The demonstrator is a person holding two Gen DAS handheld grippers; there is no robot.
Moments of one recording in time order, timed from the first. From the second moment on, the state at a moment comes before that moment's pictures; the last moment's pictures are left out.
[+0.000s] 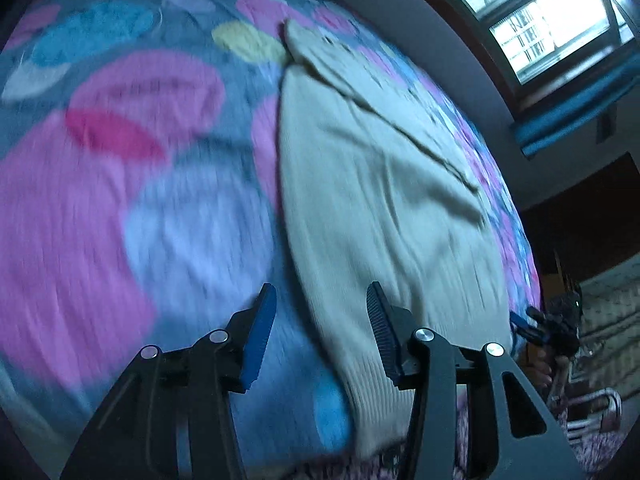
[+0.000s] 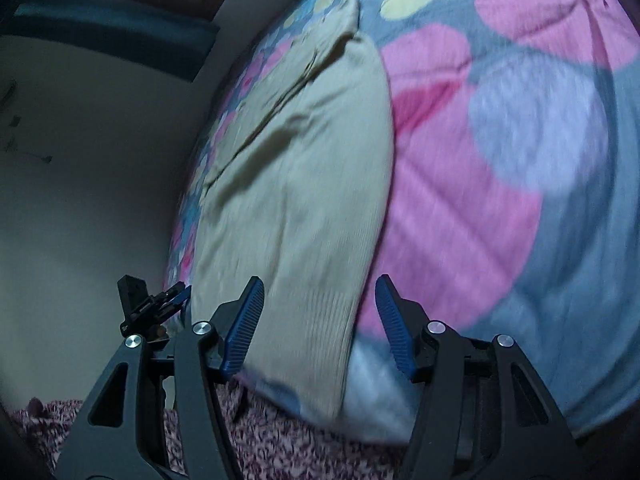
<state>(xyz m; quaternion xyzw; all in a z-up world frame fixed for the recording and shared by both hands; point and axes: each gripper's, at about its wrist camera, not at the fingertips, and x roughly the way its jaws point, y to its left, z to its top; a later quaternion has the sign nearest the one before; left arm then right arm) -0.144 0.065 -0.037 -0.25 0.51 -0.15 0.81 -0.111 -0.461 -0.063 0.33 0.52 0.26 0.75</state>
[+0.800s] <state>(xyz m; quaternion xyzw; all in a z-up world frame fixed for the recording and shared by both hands) -0.179 0.020 -0.050 -0.31 0.52 -0.26 0.75 -0.145 -0.412 -0.081 0.34 0.53 0.33 0.70</state>
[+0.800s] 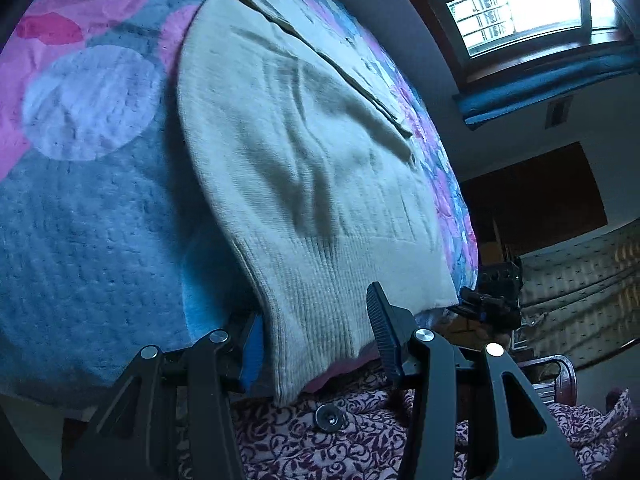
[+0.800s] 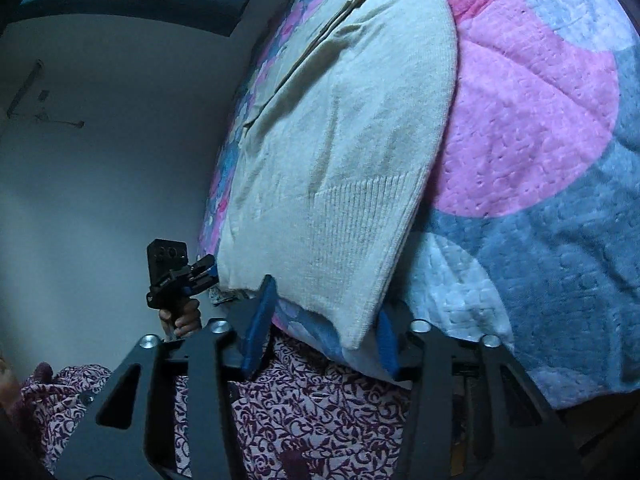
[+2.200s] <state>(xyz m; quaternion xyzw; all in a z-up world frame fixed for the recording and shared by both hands) 0.043 0.046 -0.042 -0.31 0.45 -0.23 0.81 0.096 -0.414 -0.076 0.43 0.44 0.30 0.73</state>
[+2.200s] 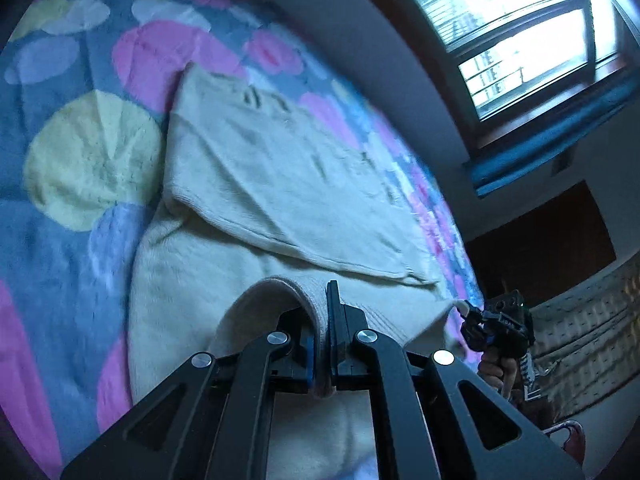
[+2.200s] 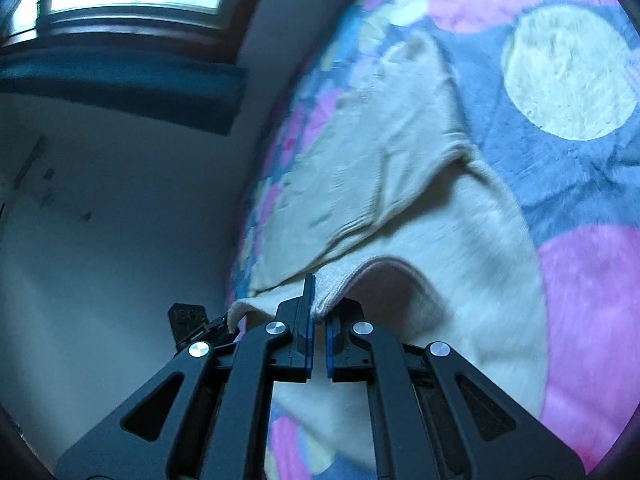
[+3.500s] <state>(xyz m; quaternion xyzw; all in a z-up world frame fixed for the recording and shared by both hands) 0.093 0.031 -0.047 -0.17 0.51 -0.29 0.79 0.146 -0.414 -0.079 0.30 0.50 0.30 0.75</state>
